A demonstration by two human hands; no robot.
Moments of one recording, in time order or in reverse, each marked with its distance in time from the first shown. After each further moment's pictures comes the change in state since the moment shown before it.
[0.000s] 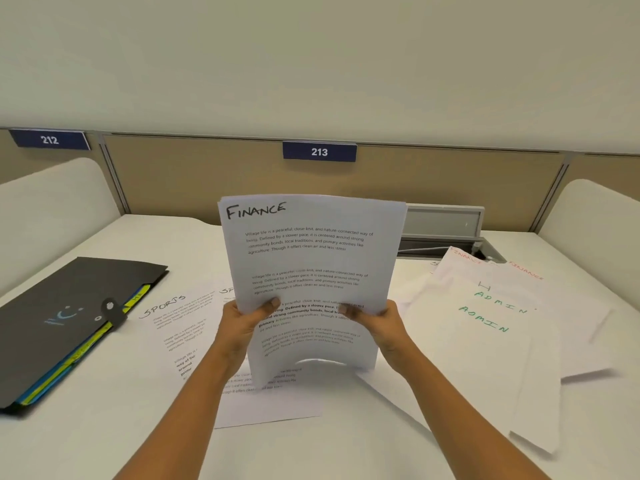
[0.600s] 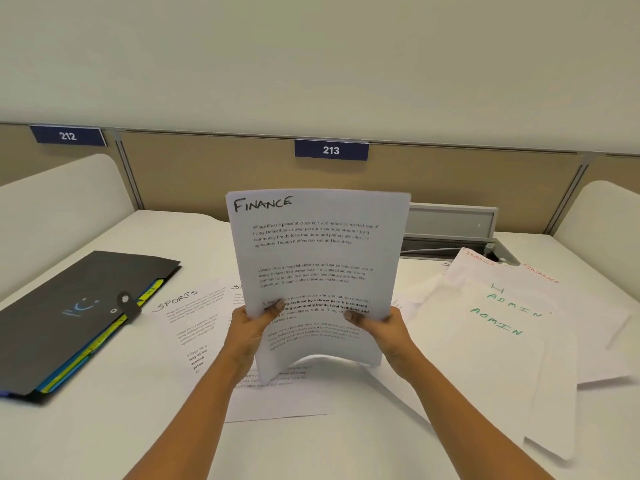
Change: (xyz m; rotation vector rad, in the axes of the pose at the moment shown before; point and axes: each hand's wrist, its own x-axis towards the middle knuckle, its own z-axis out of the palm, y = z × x) left_hand -0.006 -0.009 -0.005 0.029 0.093 -0.056; right_hand 0.000 0.013 0.007 -0.029 0.009 0.051
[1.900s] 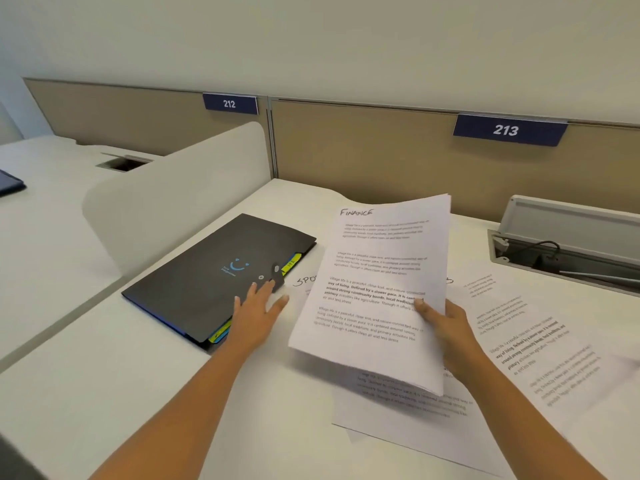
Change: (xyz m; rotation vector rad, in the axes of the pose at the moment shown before) left_hand 0.045 -0.007 -0.236 1.142 0.313 -0.046; right_hand 0.067 0.032 0.148 0.035 -0.079 0.212
